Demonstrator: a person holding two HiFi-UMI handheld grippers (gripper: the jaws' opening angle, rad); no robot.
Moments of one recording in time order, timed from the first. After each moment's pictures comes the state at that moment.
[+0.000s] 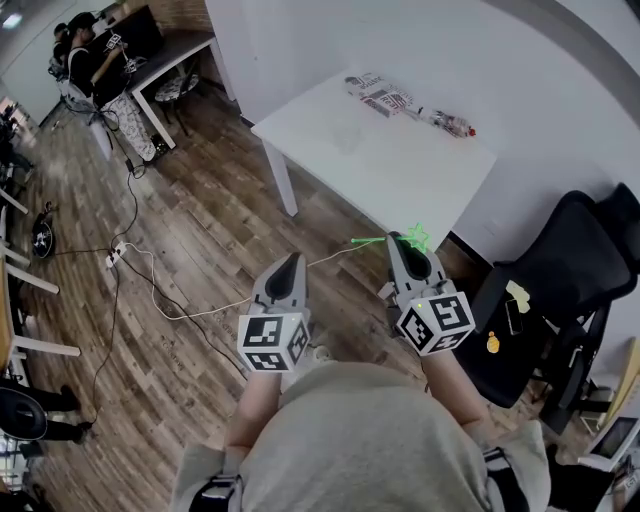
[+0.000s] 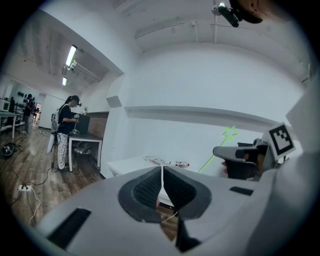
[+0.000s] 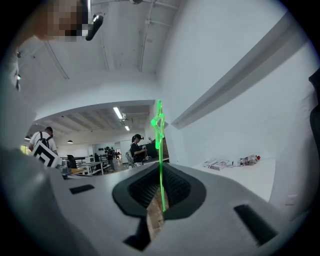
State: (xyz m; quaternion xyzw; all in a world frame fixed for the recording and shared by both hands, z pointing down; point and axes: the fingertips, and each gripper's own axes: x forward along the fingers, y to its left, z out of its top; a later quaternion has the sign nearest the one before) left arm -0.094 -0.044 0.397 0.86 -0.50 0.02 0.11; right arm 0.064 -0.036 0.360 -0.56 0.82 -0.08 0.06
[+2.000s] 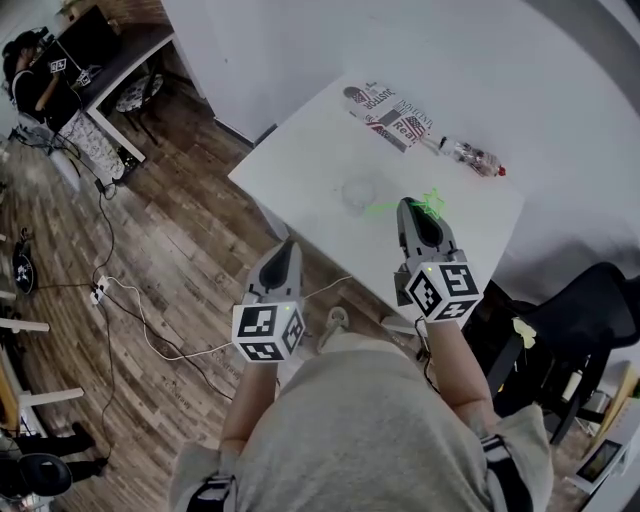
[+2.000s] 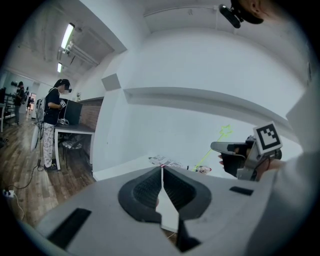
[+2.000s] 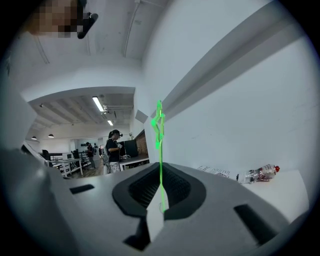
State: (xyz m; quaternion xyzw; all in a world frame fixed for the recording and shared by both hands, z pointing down) left arm -0.075 -0.395 0.442 0.86 -0.48 0.05 0.15; right arm 0.124 -0.406 0.392 -0.63 0.78 -0.09 0.03
